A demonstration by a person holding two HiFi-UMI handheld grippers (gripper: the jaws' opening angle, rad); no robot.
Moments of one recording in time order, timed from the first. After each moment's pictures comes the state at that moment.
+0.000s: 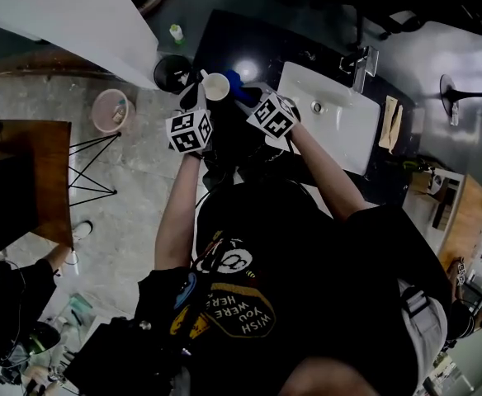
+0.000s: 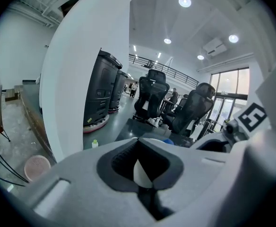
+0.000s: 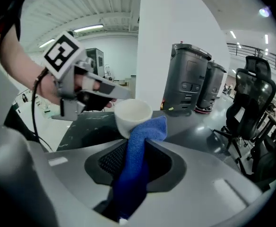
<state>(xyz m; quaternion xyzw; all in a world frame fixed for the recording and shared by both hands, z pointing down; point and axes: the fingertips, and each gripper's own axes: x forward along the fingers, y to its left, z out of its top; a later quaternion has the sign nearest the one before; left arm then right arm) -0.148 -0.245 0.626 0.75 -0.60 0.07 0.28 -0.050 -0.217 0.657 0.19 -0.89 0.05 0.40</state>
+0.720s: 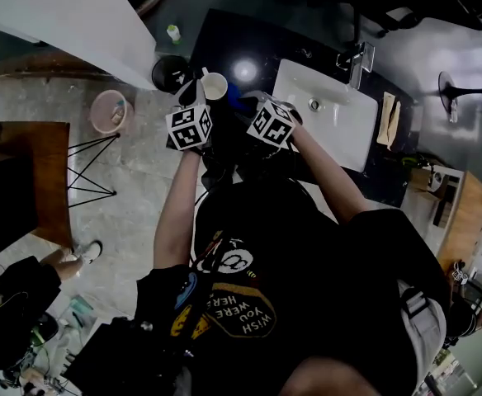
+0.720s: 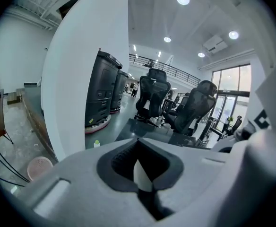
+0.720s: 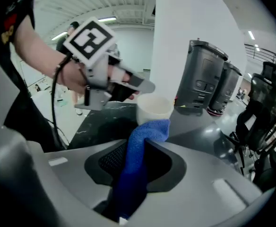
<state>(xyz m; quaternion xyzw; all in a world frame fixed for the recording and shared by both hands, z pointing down) -0.143 -0.250 0.626 0.74 -0.61 0.08 0.27 -0.043 -0.177 0.663 0.12 -0.89 0.03 0.45</state>
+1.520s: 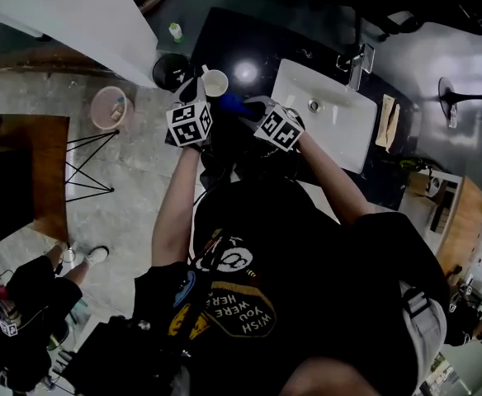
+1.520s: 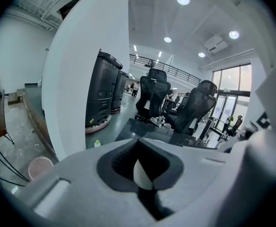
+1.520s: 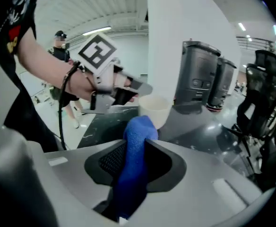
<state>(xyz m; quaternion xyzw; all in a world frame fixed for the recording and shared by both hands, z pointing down) -0.142 -0.246 0.626 0.74 -0.61 0.08 0.27 -0.029 -0.157 0.661 0.12 -0.90 0.07 0.41</state>
